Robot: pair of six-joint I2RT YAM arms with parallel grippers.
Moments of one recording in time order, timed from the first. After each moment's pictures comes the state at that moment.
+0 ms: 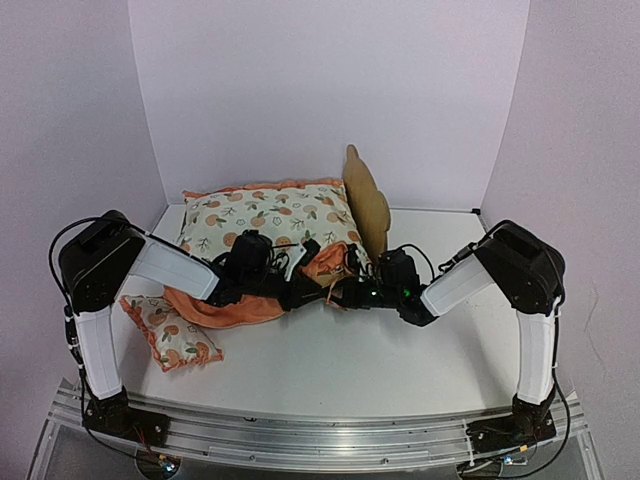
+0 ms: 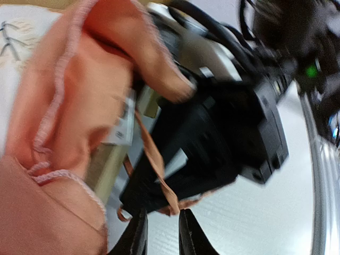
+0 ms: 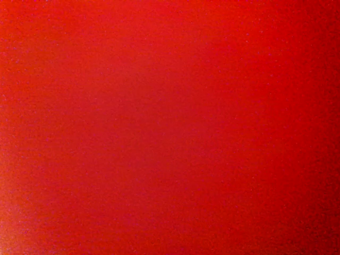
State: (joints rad) left arm -0.77 1.92 1.00 0.44 0.49 -0.02; right arm 0.71 2.08 0.95 0.74 -0.45 0.68
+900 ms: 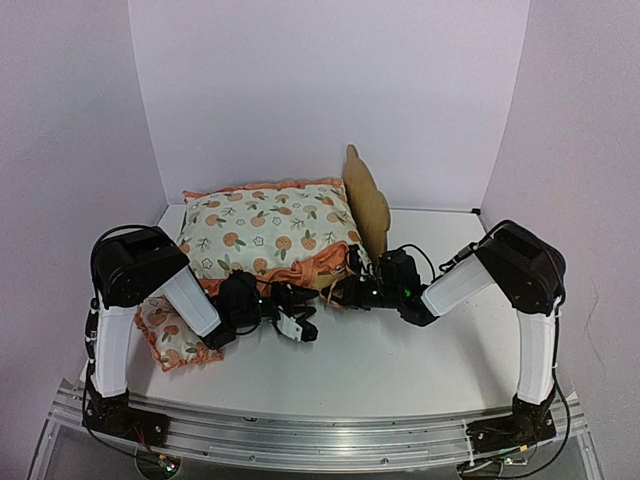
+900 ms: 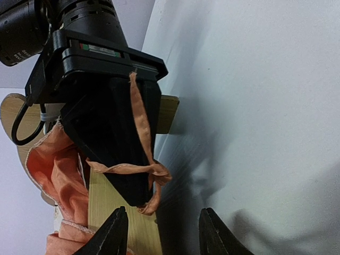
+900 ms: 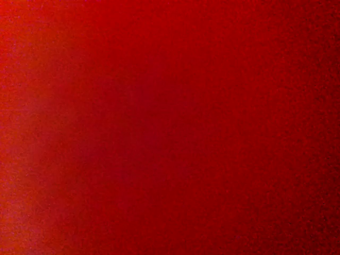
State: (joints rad) left arm -0.80 2.12 0.76 1.16 0.35 1.46; right arm 0.70 2.08 0.95 0.74 -0.44 0.74
